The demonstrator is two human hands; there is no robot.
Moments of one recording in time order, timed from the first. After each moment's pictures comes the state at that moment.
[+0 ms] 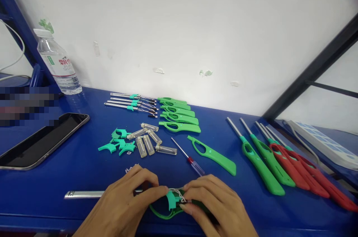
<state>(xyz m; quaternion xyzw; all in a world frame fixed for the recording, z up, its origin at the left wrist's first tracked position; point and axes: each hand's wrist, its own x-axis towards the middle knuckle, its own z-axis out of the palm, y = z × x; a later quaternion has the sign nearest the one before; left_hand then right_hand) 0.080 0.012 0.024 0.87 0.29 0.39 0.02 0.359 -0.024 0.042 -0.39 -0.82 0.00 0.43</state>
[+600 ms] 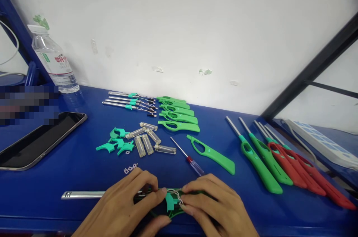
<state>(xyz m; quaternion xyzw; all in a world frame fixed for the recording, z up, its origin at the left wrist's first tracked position) 0.085 -0.004 0.026 0.86 0.30 0.41 0.02 0.365 -0.026 0.041 -0.37 -0.83 0.03 0.41</state>
